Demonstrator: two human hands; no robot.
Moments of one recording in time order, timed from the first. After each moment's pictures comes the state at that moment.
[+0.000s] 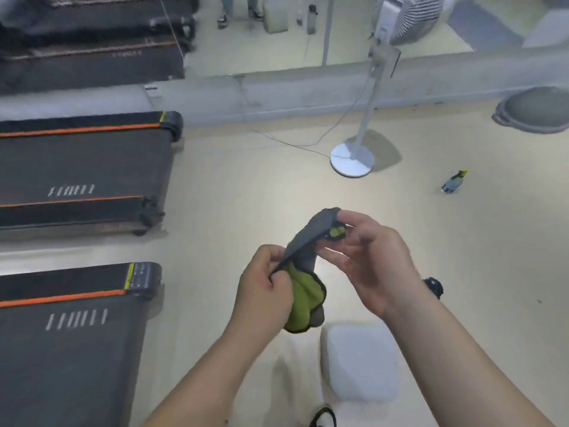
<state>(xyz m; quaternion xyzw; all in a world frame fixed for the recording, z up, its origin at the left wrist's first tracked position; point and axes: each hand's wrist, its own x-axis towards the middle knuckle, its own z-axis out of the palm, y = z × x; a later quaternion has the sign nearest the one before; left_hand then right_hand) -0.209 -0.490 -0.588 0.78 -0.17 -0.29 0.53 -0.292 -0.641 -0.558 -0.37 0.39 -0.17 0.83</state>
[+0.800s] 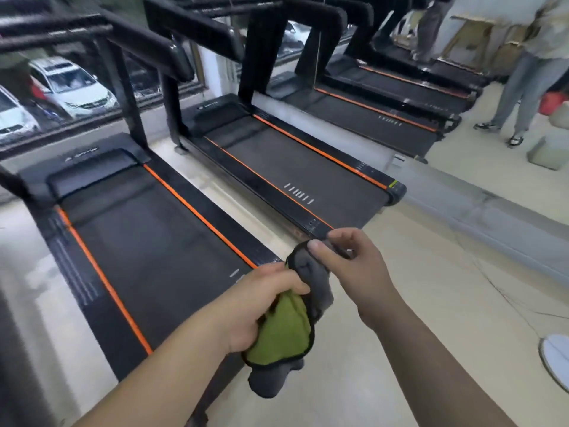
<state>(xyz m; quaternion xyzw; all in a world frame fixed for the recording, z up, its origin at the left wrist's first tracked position) 0.001 -0.056 -0.442 0.60 0.14 -0.27 0.74 0.049 -0.230 -0.466 -0.74 0.06 0.05 0.66</state>
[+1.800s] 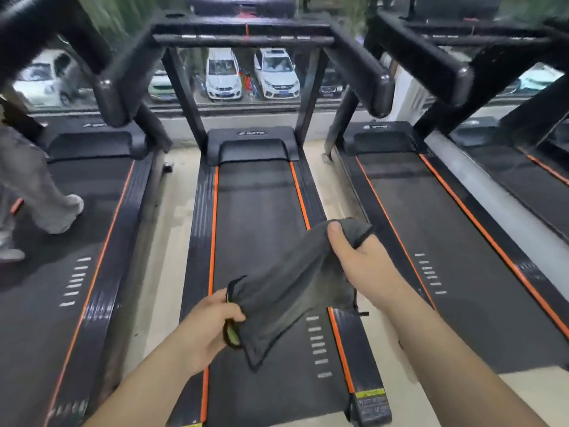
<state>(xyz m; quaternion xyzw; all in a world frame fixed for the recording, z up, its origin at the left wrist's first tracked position) 0.073 0.171 -0.533 0.46 0.43 0.05 0.77 0.291 0.029 -0.458 -0.76 -0.28 0.25 0.53</state>
